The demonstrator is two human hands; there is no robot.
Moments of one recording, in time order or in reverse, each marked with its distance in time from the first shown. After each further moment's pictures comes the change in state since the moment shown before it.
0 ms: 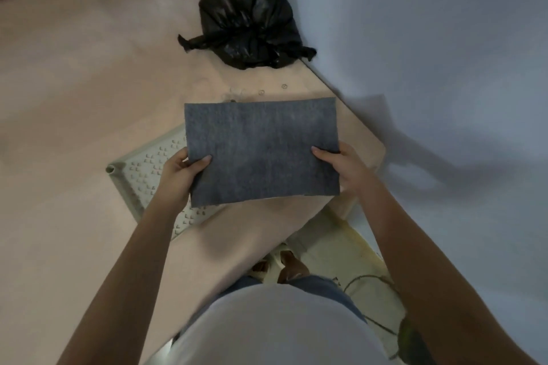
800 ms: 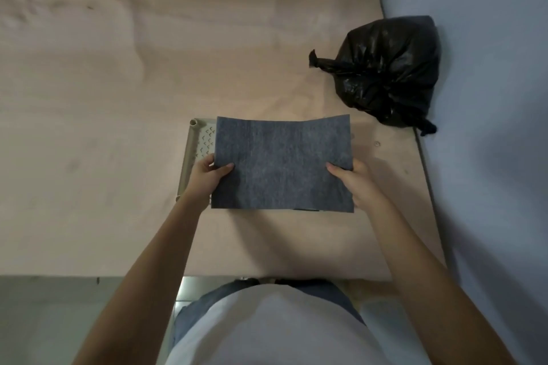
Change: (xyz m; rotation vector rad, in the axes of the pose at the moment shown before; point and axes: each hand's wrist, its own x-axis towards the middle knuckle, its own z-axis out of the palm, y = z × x) left_hand -0.030 -0.028 0.001 -0.110 0.633 -0.037; right_hand 0.114 -0.039 0.069 -0.328 -0.507 0.038
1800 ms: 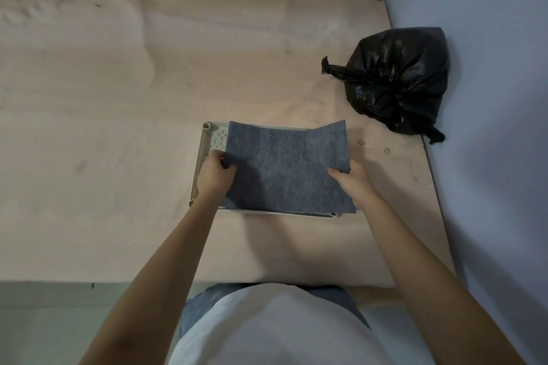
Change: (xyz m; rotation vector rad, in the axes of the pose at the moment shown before) left_hand 0.026 -0.001 -0.009 0.682 0.215 0.121; right_hand 0.008 -0.005 0.036 -0.297 0.120 -0.034
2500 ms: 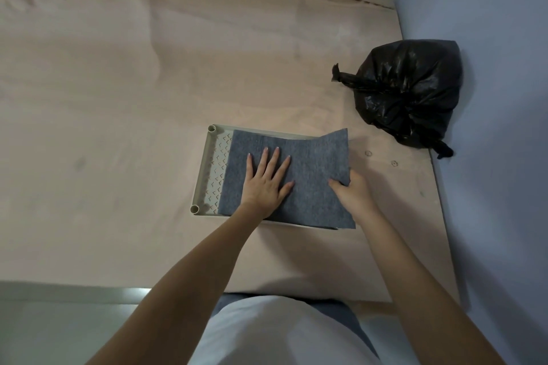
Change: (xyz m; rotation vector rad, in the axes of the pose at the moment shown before) left_hand -0.008 0.009 0.080 0.804 -0.137 0.635; right_hand -0.009 -0.010 0.017 -0.121 0.025 -0.054
